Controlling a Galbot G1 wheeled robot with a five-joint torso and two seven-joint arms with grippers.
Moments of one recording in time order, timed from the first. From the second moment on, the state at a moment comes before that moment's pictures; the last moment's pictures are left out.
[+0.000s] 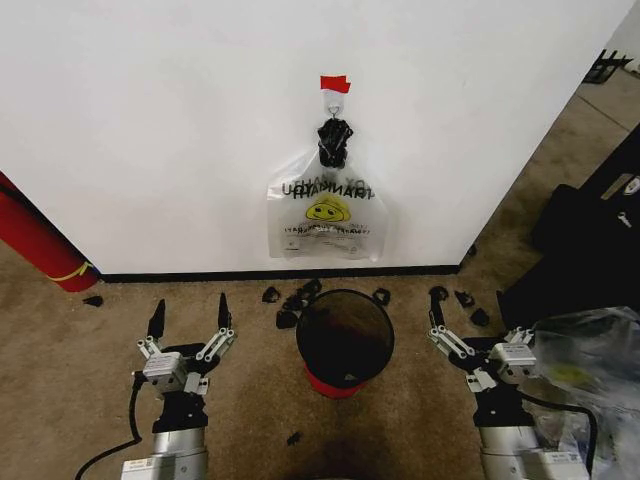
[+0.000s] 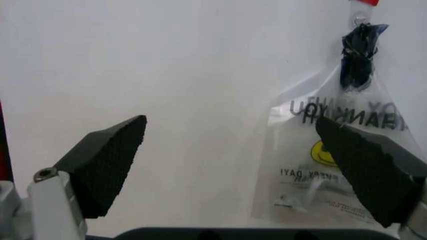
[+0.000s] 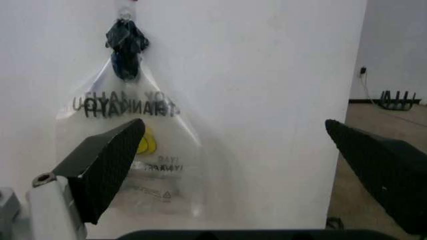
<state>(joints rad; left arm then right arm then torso) 1.78 -1.48 -0.45 -2.27 -0.02 -0.42 -0.19 -1.83 1.45 0.51 2.36 0.06 0.28 0.07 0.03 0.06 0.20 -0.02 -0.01</state>
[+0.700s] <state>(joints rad) 1.78 -1.47 -0.43 -2.28 -0.02 -0.41 -0.18 -1.84 1.47 0.51 2.35 0.06 0.28 0.07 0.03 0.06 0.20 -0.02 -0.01</state>
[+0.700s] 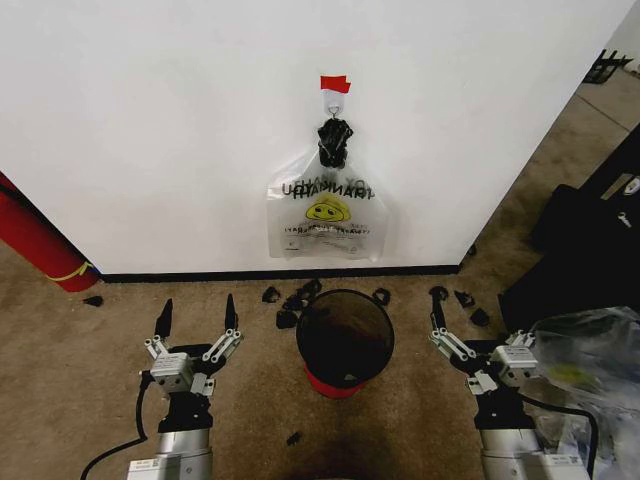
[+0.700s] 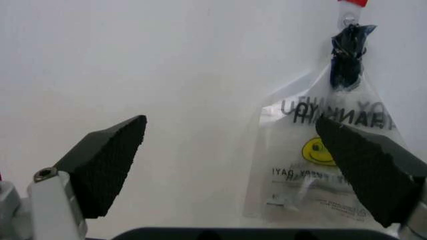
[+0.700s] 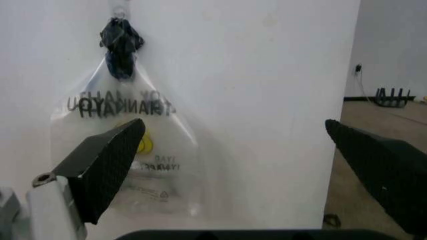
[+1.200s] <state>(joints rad) 1.78 -1.47 -0.44 -2.28 -0.02 -0.41 -0.18 -1.86 1.47 0.52 2.36 0.05 0.31 0.08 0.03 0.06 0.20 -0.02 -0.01</state>
